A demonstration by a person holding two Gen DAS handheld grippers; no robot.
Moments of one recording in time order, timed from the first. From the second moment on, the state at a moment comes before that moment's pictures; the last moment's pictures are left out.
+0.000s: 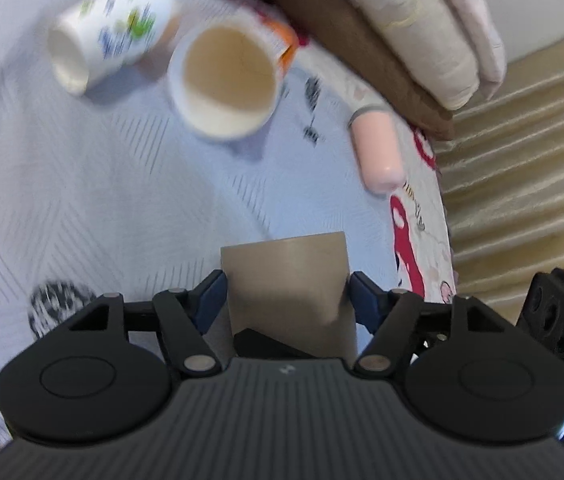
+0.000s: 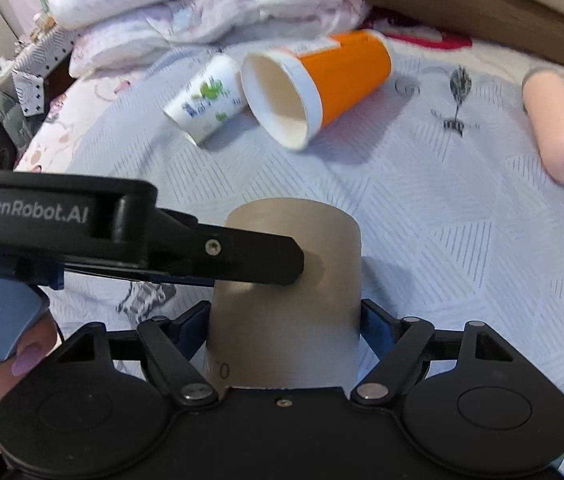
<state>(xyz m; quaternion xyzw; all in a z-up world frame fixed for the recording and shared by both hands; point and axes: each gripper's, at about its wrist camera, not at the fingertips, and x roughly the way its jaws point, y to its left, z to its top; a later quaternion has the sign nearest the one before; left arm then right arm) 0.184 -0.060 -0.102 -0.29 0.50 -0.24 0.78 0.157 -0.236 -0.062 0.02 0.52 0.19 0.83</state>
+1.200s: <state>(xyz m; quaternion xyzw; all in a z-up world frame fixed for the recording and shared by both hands) 0.152 -0.075 -0.077 -0.14 0.35 -0.26 0.89 0.158 -0.212 -0.066 -0.11 0.32 0.15 0.93</state>
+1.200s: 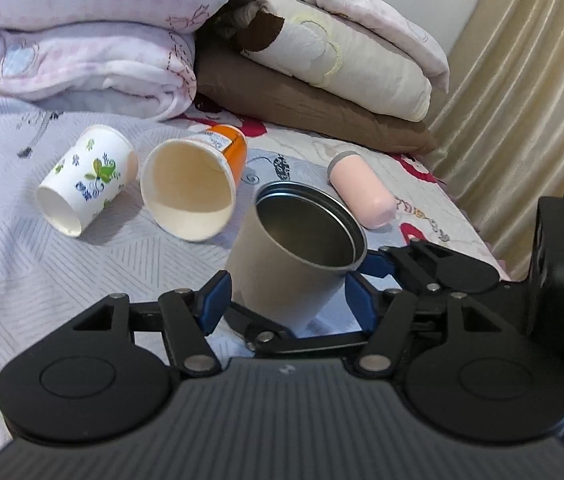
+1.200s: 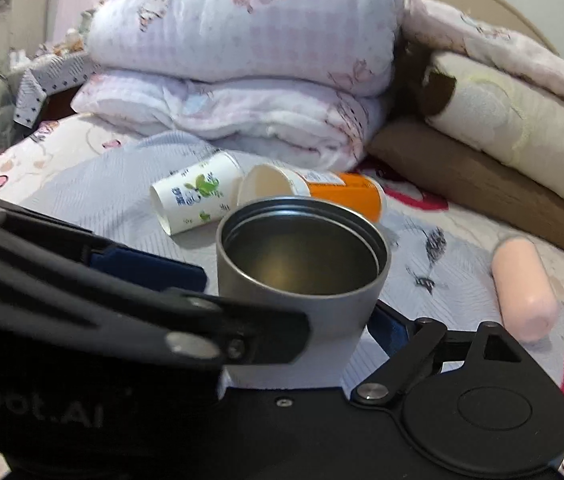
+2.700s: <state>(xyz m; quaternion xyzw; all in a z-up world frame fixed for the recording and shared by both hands) 0.004 0.008 0.082 -0.04 0.30 -0.14 0.94 -0.058 -0.220 0.086 -0.02 0.26 -0.01 0.97</state>
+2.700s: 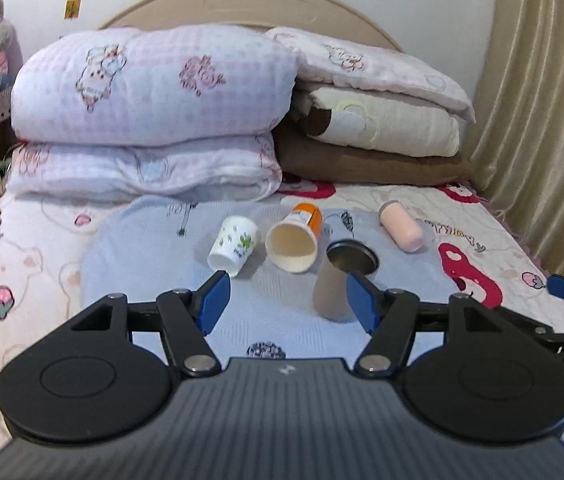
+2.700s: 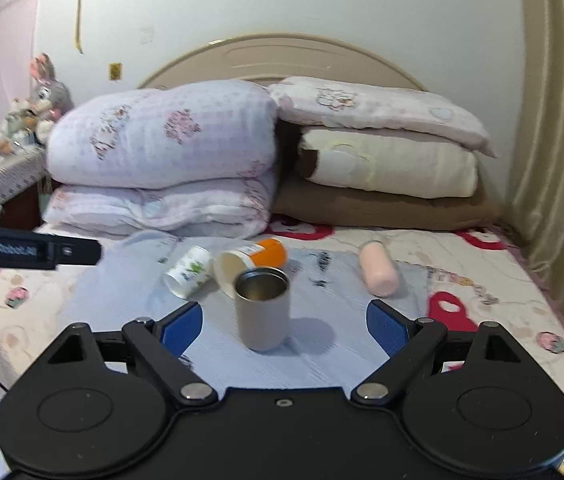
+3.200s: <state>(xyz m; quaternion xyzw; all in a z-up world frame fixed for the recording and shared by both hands) 0.001 0.012 0.061 -0.02 0.31 -0.12 0.94 -0.065 -0.206 0.059 -0.04 0.25 -0.06 0.97</state>
